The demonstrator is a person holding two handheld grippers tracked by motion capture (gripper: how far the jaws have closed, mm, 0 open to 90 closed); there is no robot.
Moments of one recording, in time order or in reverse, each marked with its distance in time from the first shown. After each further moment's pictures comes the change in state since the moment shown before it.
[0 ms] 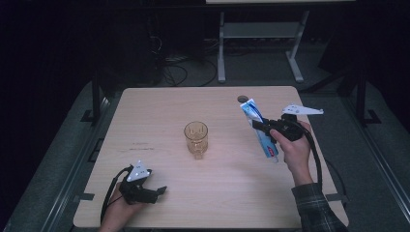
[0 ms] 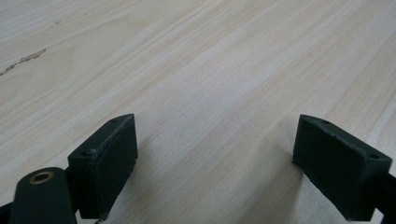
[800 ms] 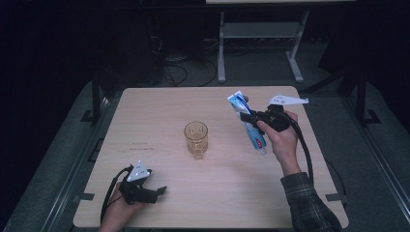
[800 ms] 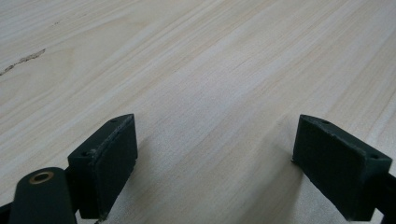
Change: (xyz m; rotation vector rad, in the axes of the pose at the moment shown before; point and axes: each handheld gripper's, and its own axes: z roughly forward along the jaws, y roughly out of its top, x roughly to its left) left arm 0.000 0.000 0.000 0.001 0.000 0.004; right arm 0.015 0.026 0.029 0.000 0.031 -0.043
